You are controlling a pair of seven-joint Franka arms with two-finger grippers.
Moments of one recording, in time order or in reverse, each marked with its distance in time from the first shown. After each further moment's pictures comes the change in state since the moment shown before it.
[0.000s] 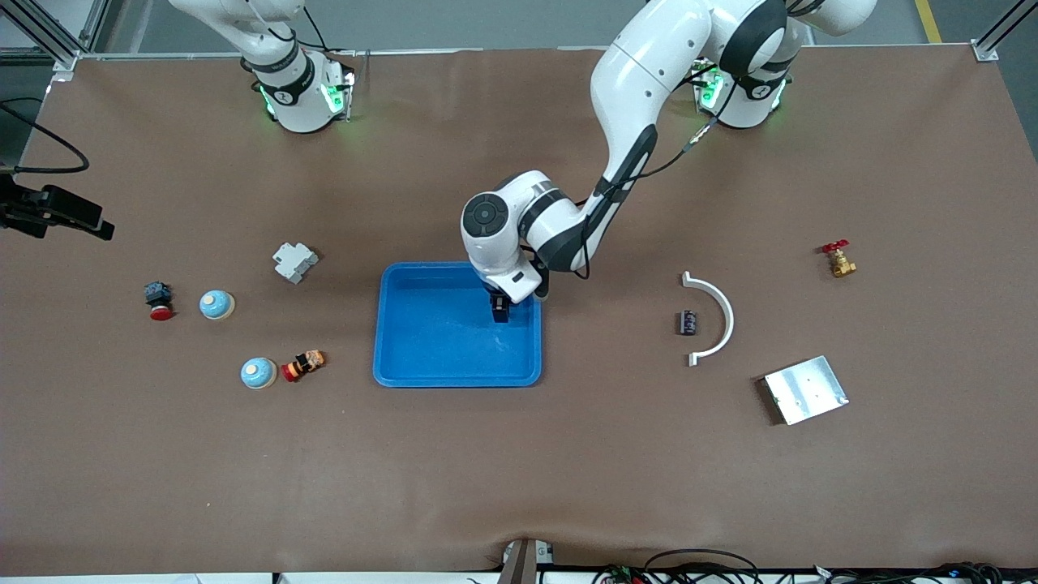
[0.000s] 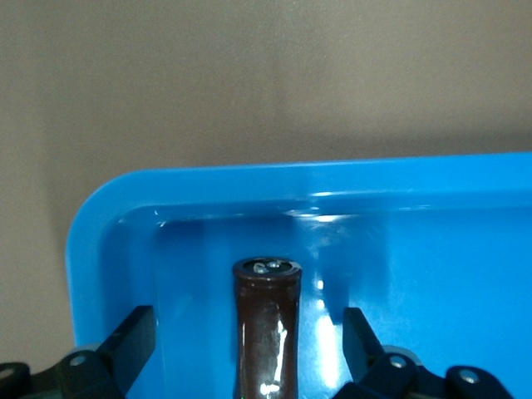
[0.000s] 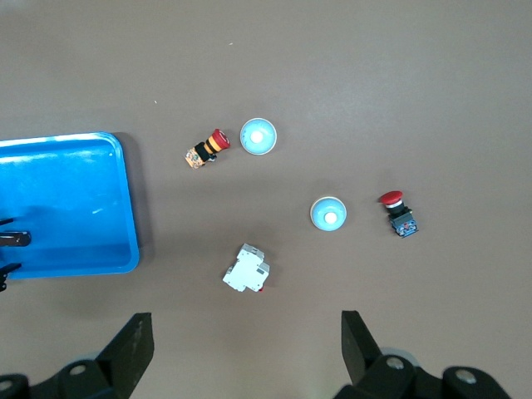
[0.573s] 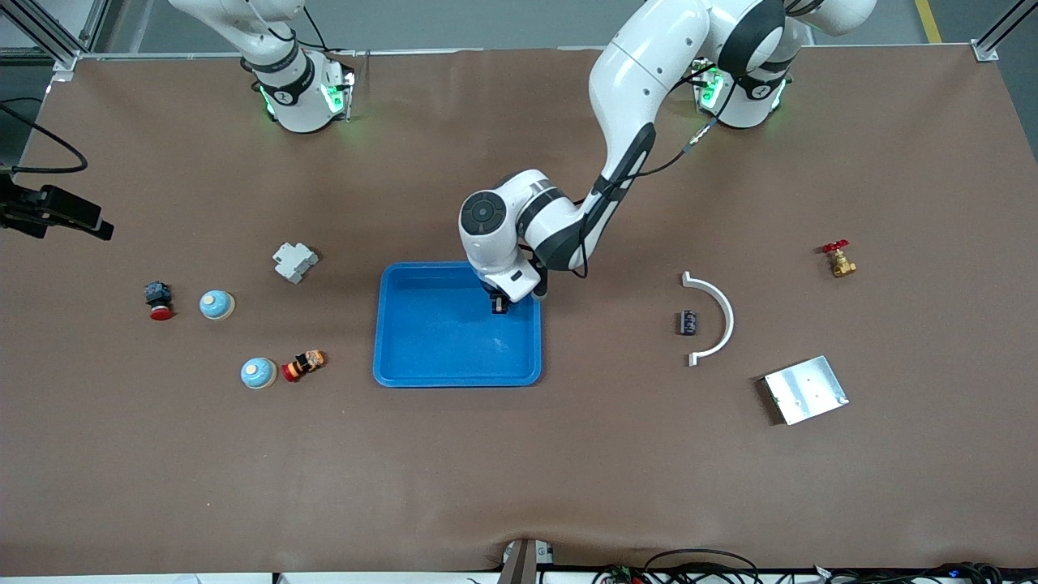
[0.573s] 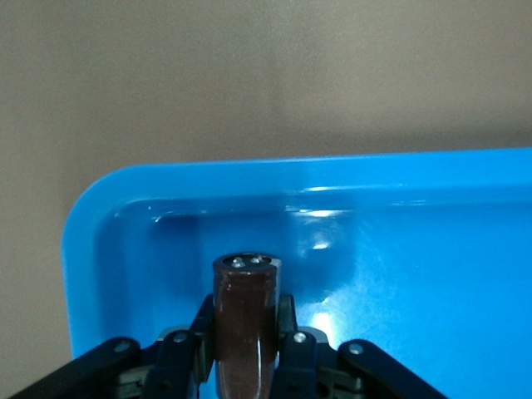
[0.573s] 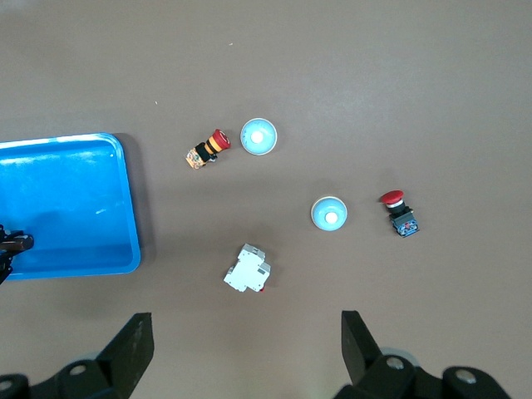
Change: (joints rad) left arm -0.008 0.002 0.011 0.010 0.000 0.000 -0.001; right arm 0.001 0.000 -0.004 0.000 0.002 0.000 0.000
